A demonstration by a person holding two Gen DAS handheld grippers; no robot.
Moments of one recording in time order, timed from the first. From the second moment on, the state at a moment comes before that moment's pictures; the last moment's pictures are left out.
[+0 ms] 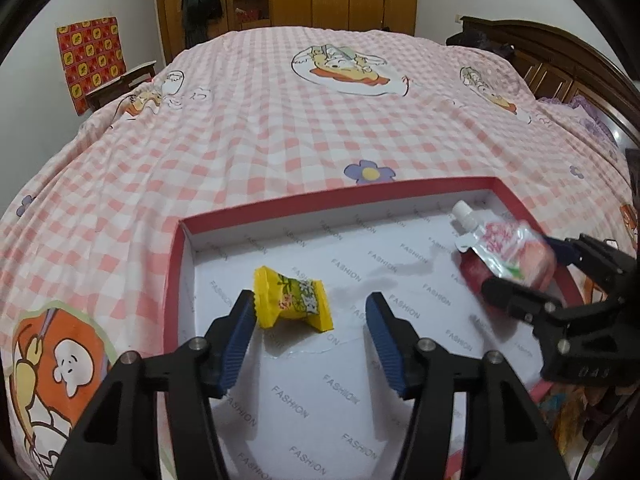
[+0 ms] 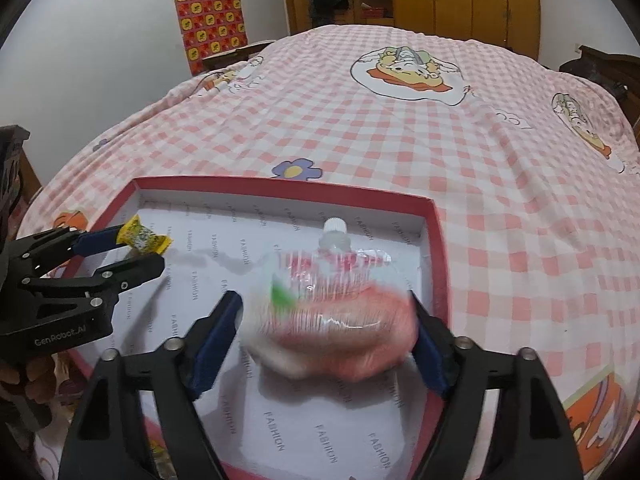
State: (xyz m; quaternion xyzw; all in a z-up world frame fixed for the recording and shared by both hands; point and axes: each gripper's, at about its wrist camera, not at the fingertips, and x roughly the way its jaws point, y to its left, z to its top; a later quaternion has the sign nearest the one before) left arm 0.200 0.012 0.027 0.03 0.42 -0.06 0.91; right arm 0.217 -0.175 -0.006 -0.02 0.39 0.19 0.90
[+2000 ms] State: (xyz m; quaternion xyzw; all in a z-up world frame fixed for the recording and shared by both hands) left arm 0.067 0.044 0.018 -0.08 0.47 -0.03 0.88; right arm 0.064 -0.203 0.005 0.05 0.43 0.22 0.87
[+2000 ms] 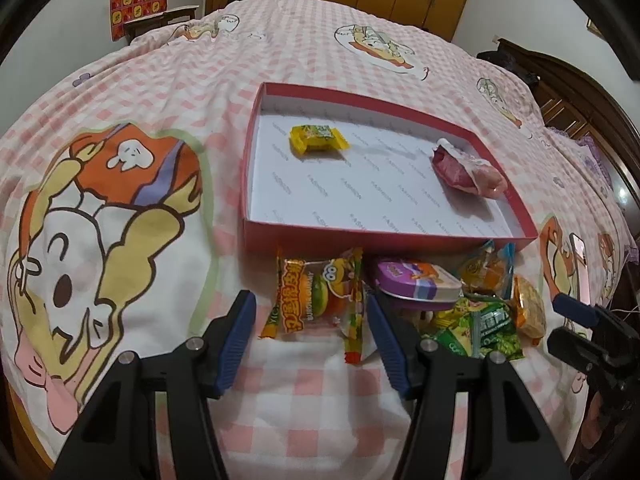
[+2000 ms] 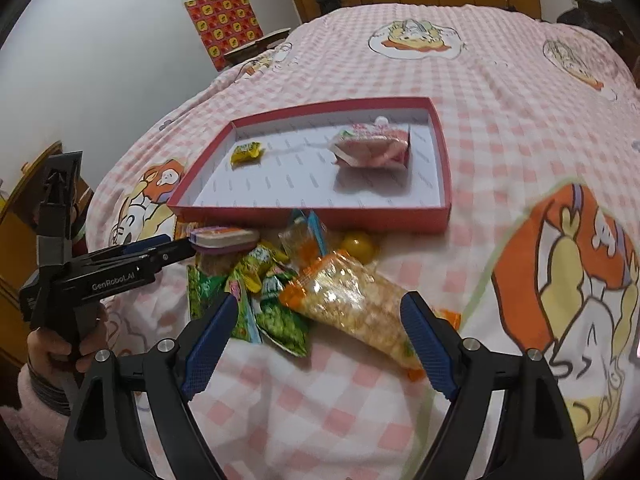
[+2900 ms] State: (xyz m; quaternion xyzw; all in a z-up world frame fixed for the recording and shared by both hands) left arm 0.070 0.046 0.003 -0.07 0.45 0.00 0.89; right arm 0.085 -0.210 -0.029 -0.03 0.45 0.18 0.87
